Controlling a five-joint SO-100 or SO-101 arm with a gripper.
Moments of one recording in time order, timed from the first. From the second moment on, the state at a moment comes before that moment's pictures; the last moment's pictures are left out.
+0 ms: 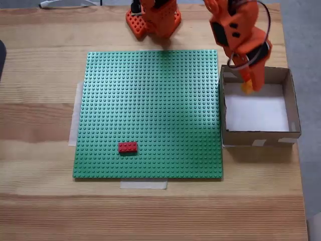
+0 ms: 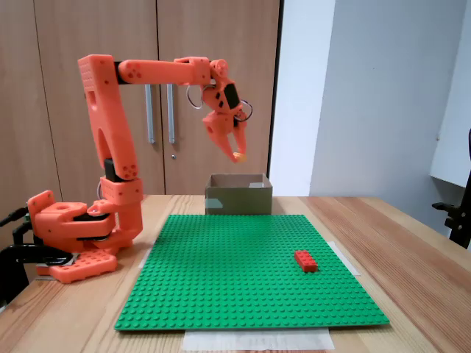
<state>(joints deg) -43.5 89.6 82.7 69.3 7.1</state>
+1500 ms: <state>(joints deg) -47.9 67.8 78.8 63.3 -4.1</state>
